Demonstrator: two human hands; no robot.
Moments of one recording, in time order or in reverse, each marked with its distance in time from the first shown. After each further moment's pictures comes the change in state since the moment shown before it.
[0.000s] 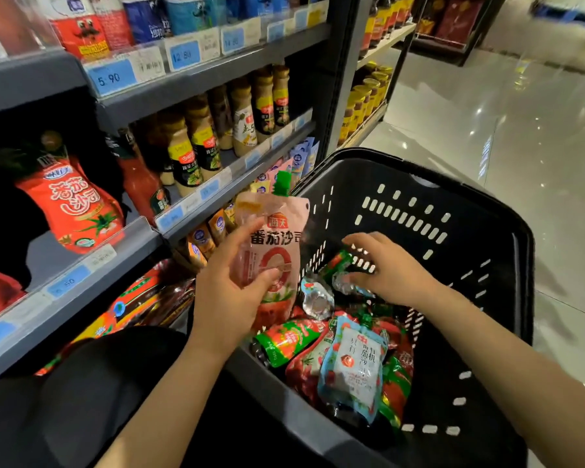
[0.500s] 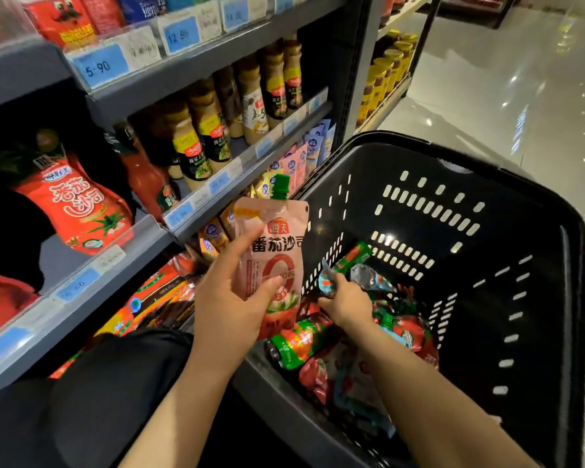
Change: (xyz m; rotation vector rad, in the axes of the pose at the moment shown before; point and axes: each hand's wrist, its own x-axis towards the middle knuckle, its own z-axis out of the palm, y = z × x) left_hand 0.003 -0.013 -0.002 0.139 0.050 -0.028; right_hand 0.060 0.012 0.164 0.122 -0.044 0.512
